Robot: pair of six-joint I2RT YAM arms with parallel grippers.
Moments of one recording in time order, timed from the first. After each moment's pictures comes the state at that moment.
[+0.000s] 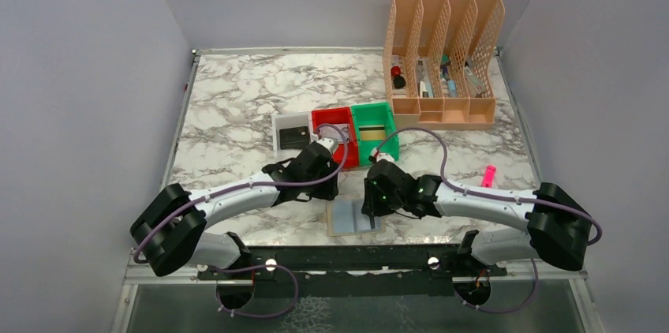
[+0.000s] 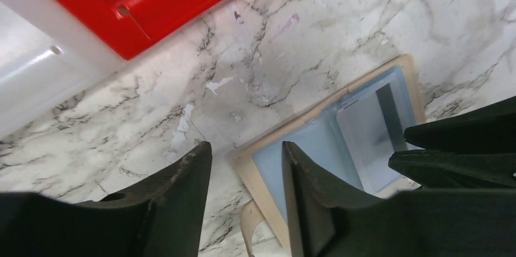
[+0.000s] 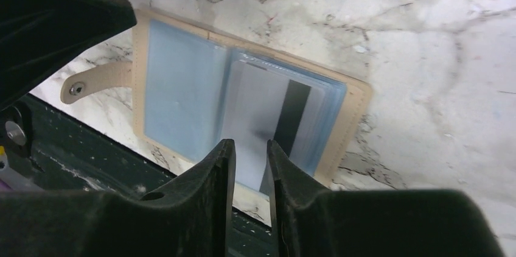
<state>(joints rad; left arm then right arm) -0.85 1.33 0.66 -0.21 -0.01 -0.54 1.02 1.31 0.65 -0.29 0.06 0.76</state>
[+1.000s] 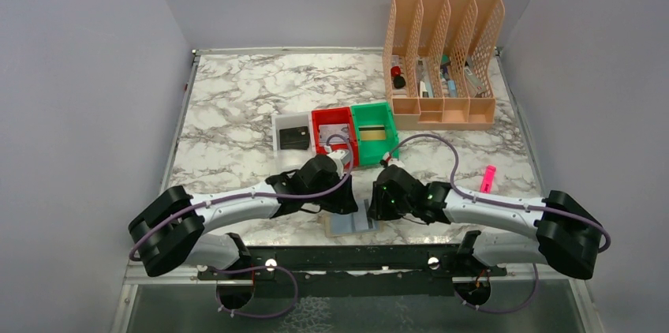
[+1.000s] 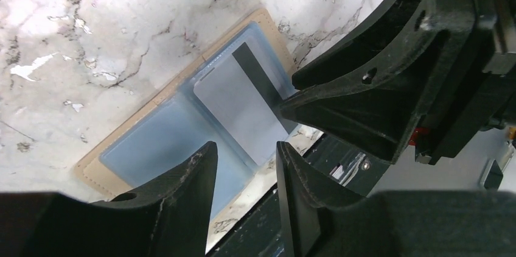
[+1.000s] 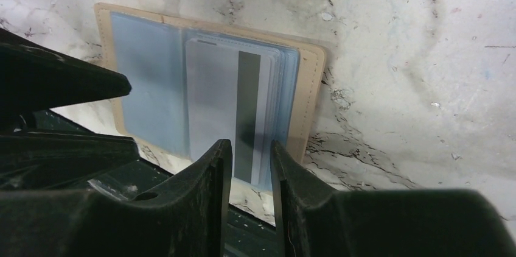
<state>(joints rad) -0.96 1.29 0.59 -0.02 0.20 -0.69 1.00 1.21 0.54 -0.27 0.07 0.85</state>
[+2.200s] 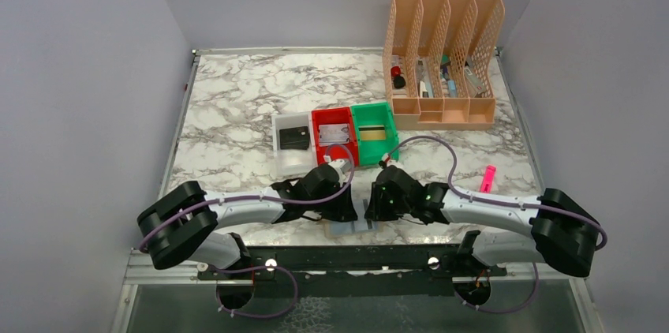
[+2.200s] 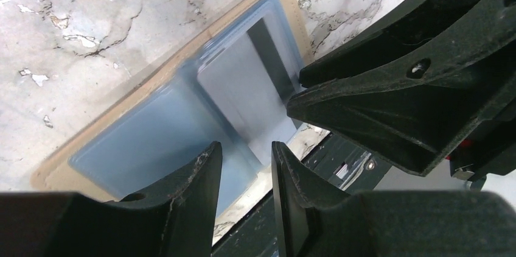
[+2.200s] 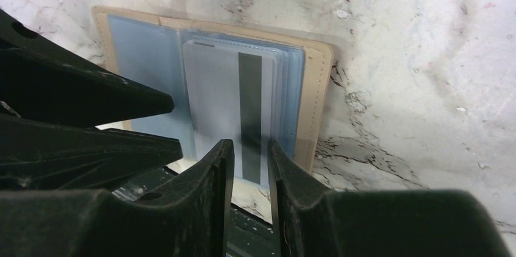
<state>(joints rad) -1.01 1.36 0.52 0.07 0.19 -0.79 1.00 1.23 0.52 -0.23 0.04 0.86</state>
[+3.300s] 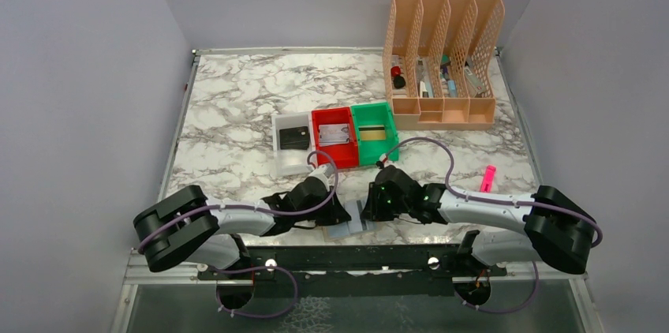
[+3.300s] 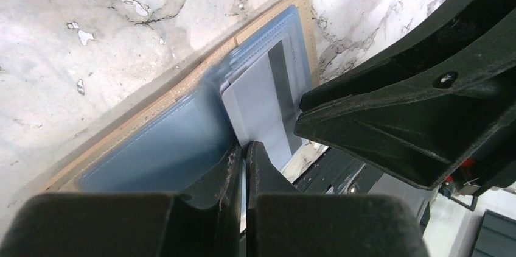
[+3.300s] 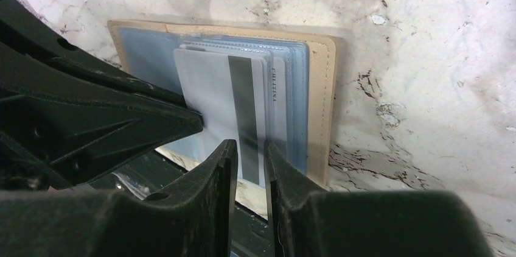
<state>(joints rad) -1.01 1.34 0.32 0.38 0.10 -1.01 0.99 1.27 0.51 -0.13 -0.02 0.88</state>
